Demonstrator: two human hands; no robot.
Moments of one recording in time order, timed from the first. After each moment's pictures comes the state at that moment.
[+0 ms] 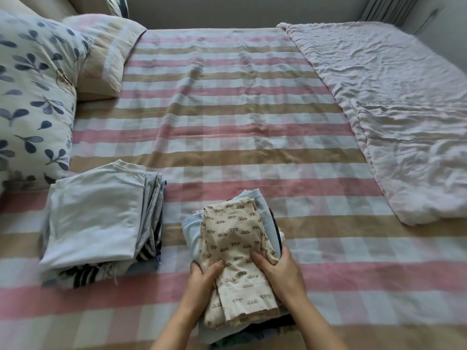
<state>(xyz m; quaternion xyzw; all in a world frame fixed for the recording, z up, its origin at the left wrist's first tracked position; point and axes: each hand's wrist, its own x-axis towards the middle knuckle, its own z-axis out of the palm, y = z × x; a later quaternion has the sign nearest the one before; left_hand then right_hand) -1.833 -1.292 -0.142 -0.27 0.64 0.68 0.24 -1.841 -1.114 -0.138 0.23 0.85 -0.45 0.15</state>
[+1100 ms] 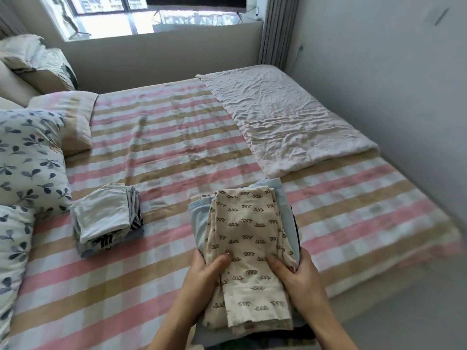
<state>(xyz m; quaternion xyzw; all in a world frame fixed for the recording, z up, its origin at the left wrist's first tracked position) -1.527 -1.192 0.230 -0.06 0.70 0.66 0.28 -1.458 -1.015 0.212 0.29 0.75 -0.59 -0.05</state>
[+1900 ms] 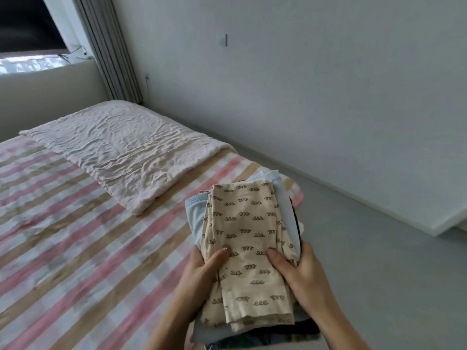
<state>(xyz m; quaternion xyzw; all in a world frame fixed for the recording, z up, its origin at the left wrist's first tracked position) -1.390 -0.897 0.270 0.15 0.65 0.60 0.44 -1.234 -0.784 0.269 0.44 0.67 -0.53 -0.27</state>
